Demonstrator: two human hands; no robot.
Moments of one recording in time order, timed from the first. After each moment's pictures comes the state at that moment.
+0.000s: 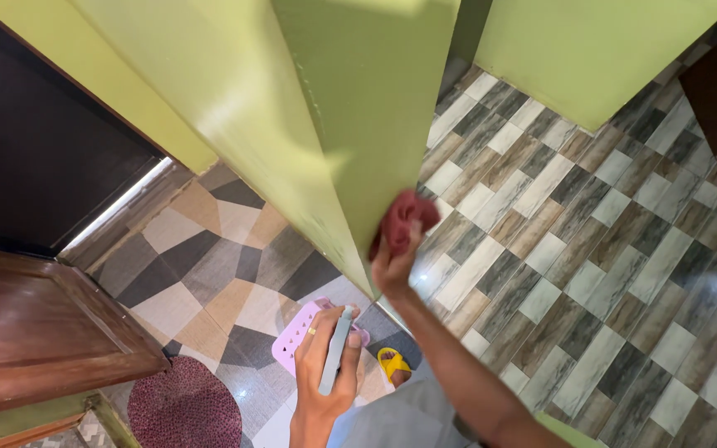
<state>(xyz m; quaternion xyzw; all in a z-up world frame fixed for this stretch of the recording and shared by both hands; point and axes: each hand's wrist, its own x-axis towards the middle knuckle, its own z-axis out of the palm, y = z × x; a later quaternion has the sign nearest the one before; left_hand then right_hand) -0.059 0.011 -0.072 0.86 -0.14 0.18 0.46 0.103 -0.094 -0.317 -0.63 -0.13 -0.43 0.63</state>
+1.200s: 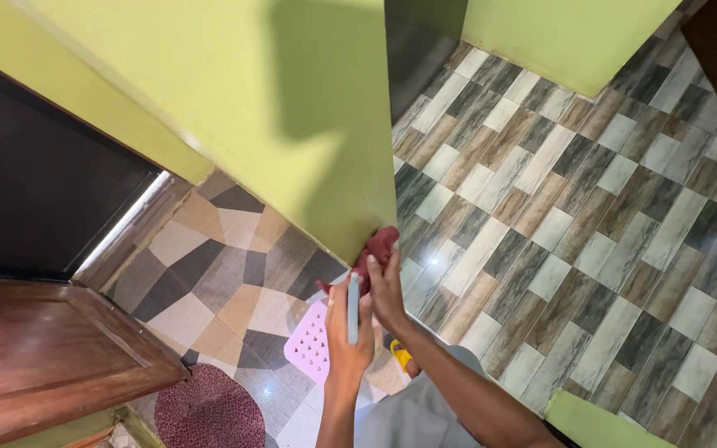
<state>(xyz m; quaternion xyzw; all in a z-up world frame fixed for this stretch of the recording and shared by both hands) -0.017 -0.026 -0.142 0.87 -0.08 0.16 0.46 0.056 -0.091 -0.308 -0.49 0.21 -0.03 0.85</state>
